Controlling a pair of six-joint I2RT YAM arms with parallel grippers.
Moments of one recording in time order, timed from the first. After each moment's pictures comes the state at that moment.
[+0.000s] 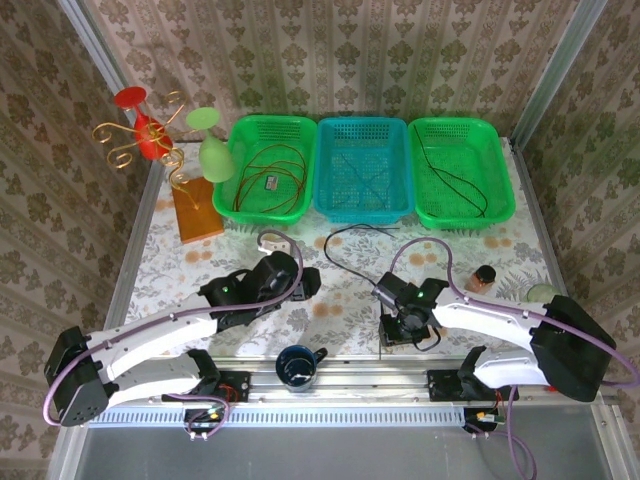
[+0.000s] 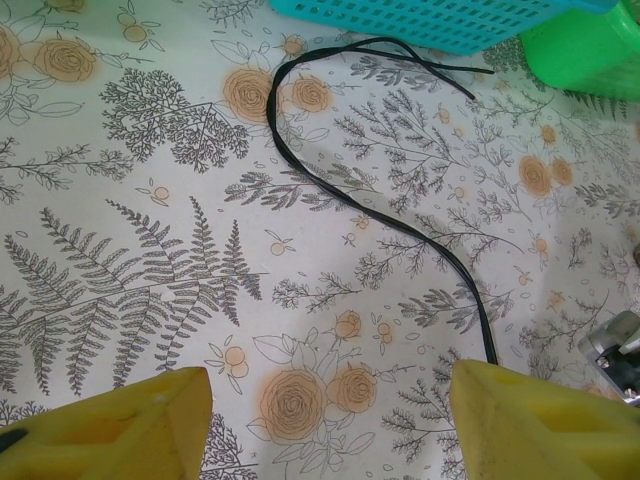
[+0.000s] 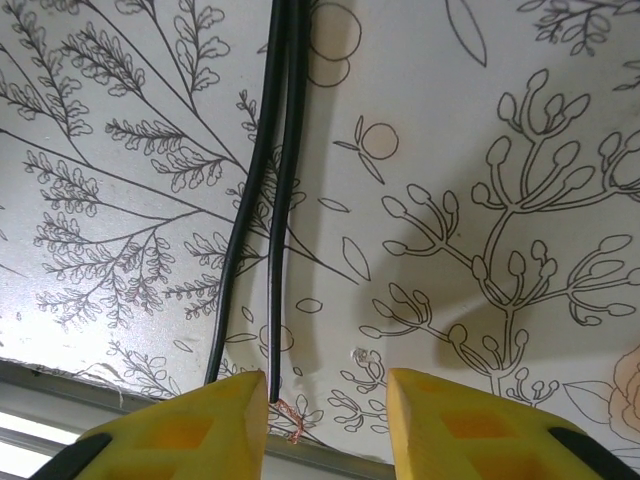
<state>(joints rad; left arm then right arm) -1.03 1.04 0.71 -0.42 -0.24 -0.86 0.85 1.27 0.60 -0.76 -0.12 0.73</state>
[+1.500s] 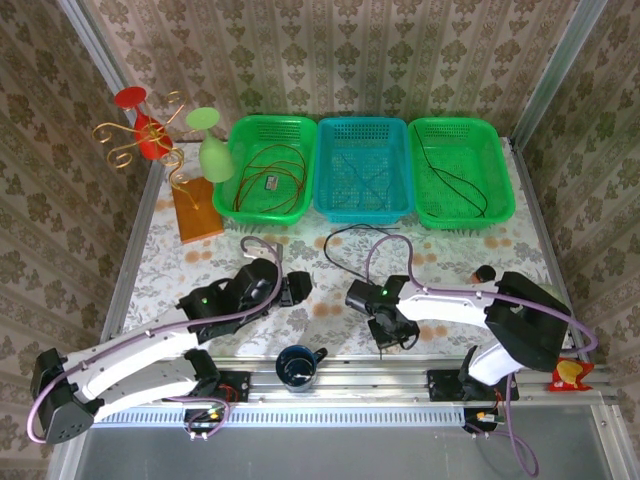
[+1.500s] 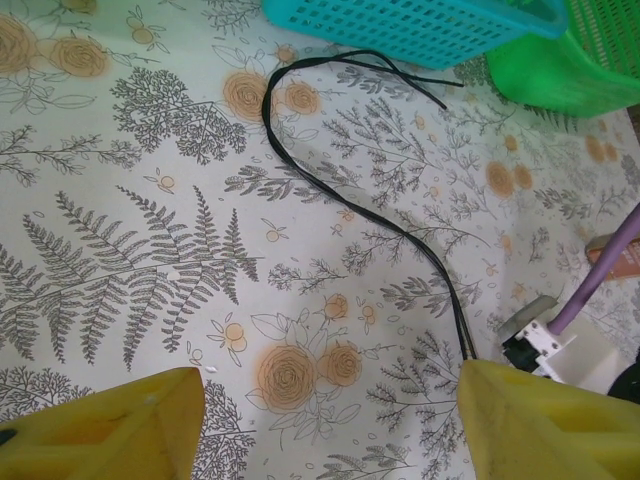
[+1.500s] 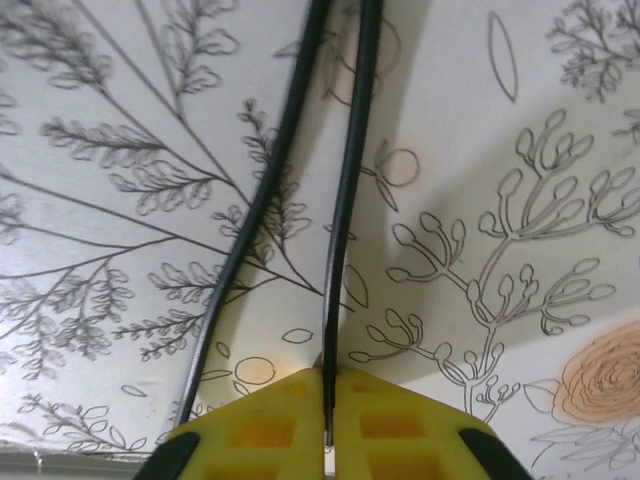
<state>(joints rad) -1.03 0.89 0.66 -0.47 -0.21 -0.88 0.98 1.51 0.77 -0.90 0.05 0.73</state>
